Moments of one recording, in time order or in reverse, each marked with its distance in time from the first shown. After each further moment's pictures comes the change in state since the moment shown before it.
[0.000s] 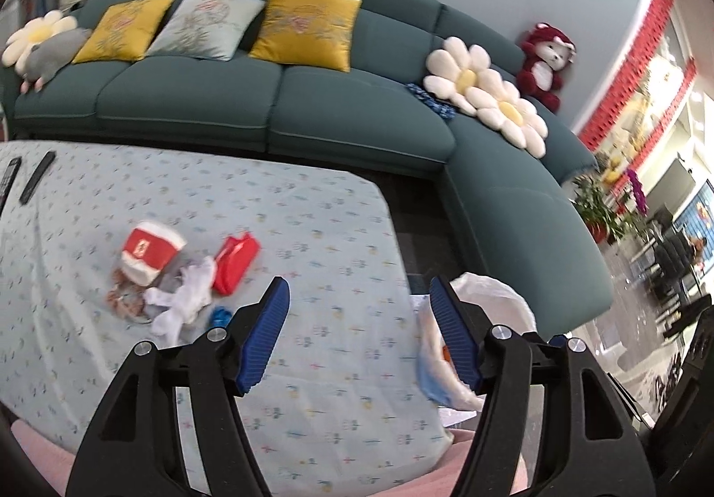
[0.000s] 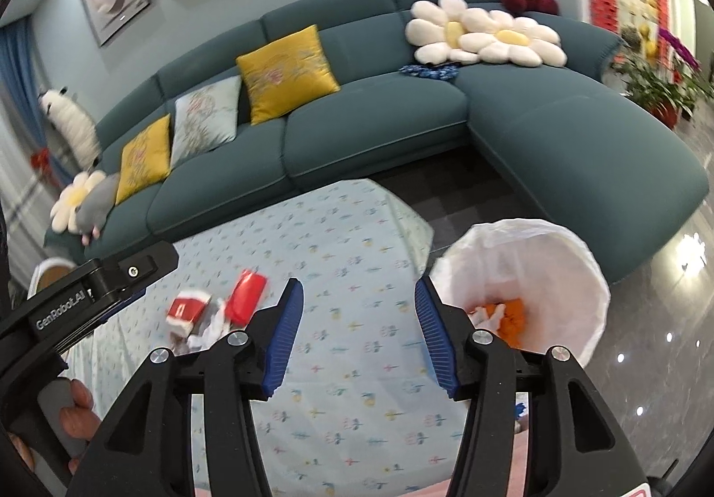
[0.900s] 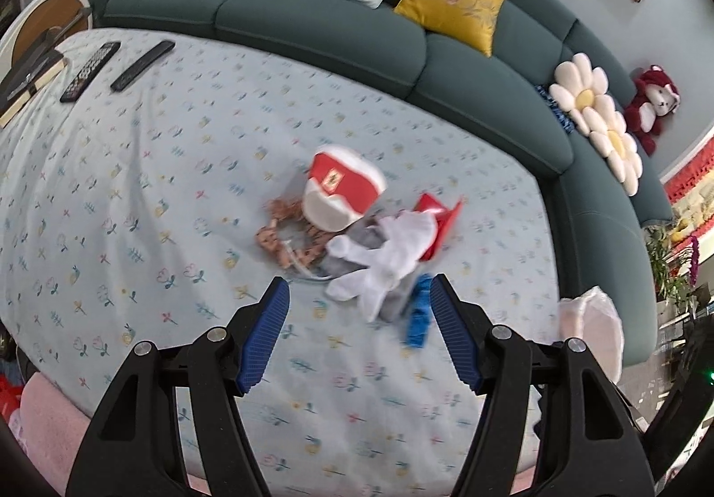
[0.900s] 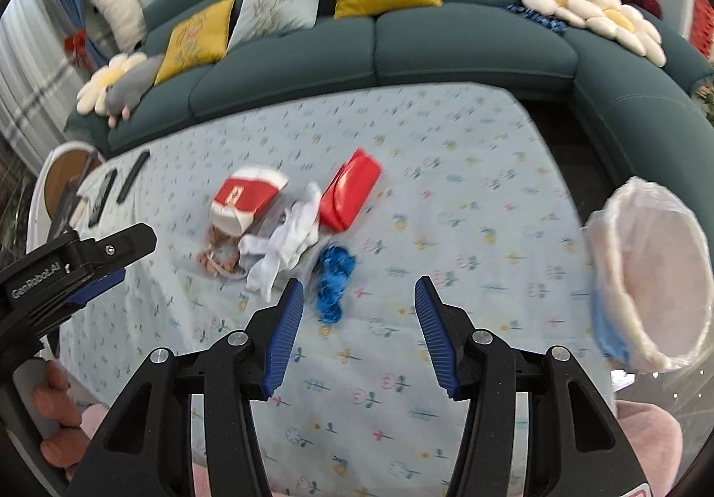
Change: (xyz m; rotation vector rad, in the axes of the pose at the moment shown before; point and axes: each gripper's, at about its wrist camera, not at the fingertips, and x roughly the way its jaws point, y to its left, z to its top) left arm 0.020 0.206 -0.039 -0.261 0.115 0.207; right arm 0.127 0.149 -0.083 -0.214 0.268 0.077
